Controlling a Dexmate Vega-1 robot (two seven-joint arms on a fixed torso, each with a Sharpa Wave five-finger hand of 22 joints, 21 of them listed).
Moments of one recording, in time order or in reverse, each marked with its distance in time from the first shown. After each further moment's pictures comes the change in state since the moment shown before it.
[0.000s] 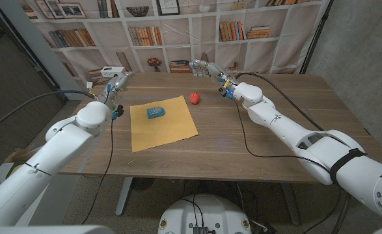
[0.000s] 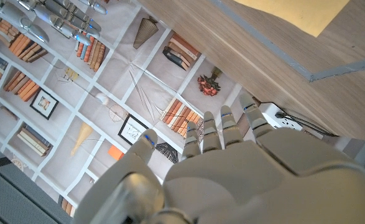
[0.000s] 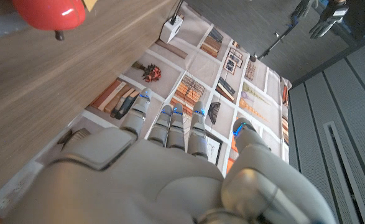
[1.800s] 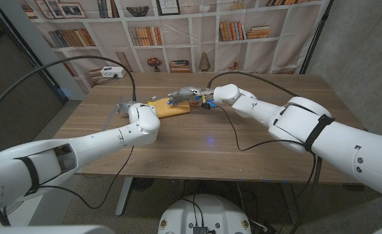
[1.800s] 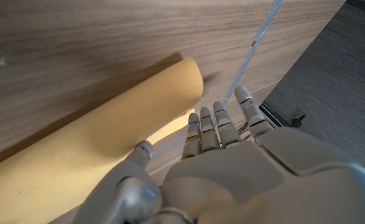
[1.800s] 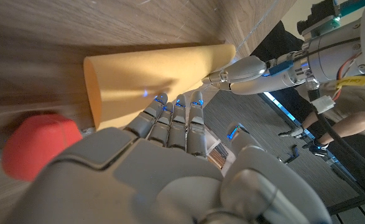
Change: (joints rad) left arm -0.808 -0.099 1.177 0.375 1.153 1.057 -0.776; left_hand -0.080 -0.025 -0.100 0.114 0.032 0.139 0.119 0.002 0.005 0.099 -0.038 0.005 0.008 0.110 -0.081 0.013 0.003 0.073 -0.030 0.117 0.004; right arm 0.295 0.234 -0.340 0.575 -0.187 0.136 0.265; right_hand -0.032 0.028 0.034 0.081 0.004 0.140 0.096 0.012 0.000 0.133 0.050 0.020 0.000 0.065 -0.025 0.000 -0.005 0.043 -0.232 0.016 -0.003
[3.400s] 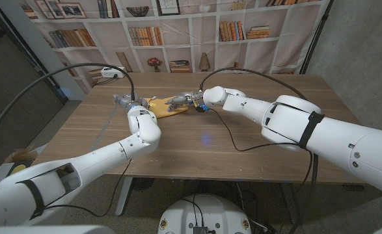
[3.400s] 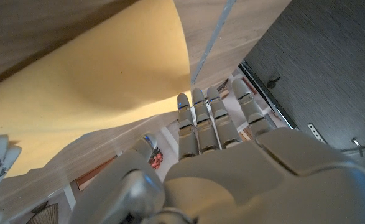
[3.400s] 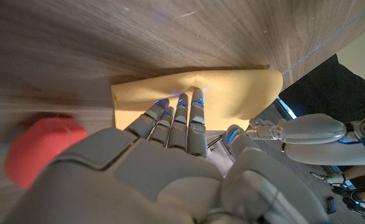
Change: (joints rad) left arm 0.165 -0.042 -0.182 -0.019 0.172 -0.027 0.163; left_hand 0.116 0.050 0.005 0.003 -0.023 0.314 -0.017 0.046 0.005 0.278 0.003 0.029 0.071 0.194 -0.014 0.012 0.004 0.071 0.018 0.093 -0.002; right arm 0.050 0.058 -0.196 0.010 -0.154 -0.207 -0.184; right_hand -0.034 0.005 -0.008 0.039 0.000 0.018 0.026 0.000 0.000 0.017 0.001 0.001 0.000 -0.023 -0.041 0.001 -0.003 -0.008 -0.027 0.000 -0.003
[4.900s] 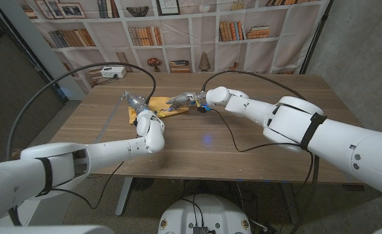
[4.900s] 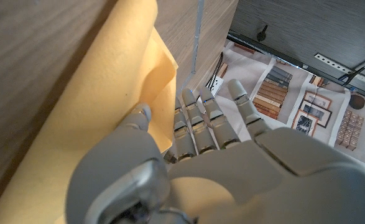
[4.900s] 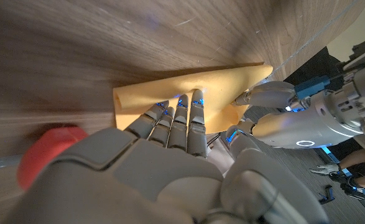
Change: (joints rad) left arm -0.204 -0.044 0.396 0.290 0.280 -0.064 -0.209; left_hand 0.363 -0.021 -0.109 -0.131 0.006 -0.066 -0.157 -0.026 0.017 -0.039 -0.103 0.071 0.138 0.008 -0.072 0.012 0.062 -0.019 -0.023 0.031 0.014; right arm -0.016 -0.015 0.040 -0.003 0.025 0.039 0.048; right_hand -0.007 0.007 -0.013 0.021 0.000 0.006 -0.005 0.000 0.000 -0.001 0.001 0.000 0.000 -0.007 -0.001 0.000 0.005 -0.001 0.002 0.000 0.000
